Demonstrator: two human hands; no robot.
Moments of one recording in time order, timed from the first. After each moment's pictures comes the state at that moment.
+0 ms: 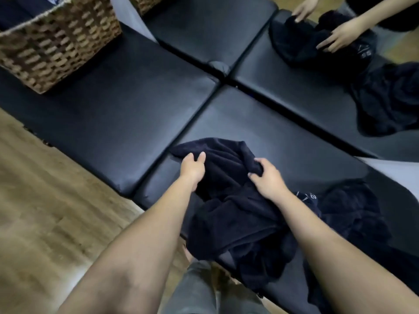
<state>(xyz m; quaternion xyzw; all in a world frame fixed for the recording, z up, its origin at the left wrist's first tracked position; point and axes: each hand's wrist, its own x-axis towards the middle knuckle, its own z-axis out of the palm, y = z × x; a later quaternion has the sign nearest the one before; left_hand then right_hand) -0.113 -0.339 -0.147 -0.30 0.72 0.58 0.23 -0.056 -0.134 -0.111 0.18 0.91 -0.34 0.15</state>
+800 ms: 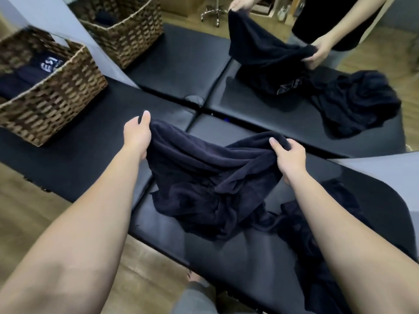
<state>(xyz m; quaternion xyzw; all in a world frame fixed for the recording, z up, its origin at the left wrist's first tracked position) -0.221 -0.388 -0.005 -0.20 0.77 0.61 0.02 -0.082 -0.048 -0.020 0.35 0.72 -0.59 -0.11</state>
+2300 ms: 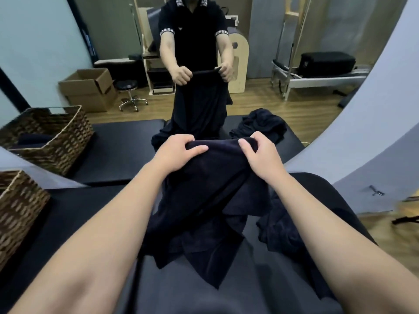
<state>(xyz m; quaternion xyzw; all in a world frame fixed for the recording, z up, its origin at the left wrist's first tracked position) -0.215 -0.251 0.161 0.44 0.84 0.31 0.06 -0.024 -0.077 0.144 0.29 0.84 -0.36 -0.29</state>
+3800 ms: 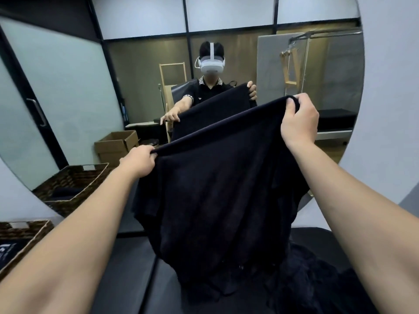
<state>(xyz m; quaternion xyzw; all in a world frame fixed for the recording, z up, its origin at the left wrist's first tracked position) -0.290 -0.282 0.285 0.31 0.93 0.19 -0.10 -0.013 0.024 0.336 0.31 0.70 -0.24 -0.59</state>
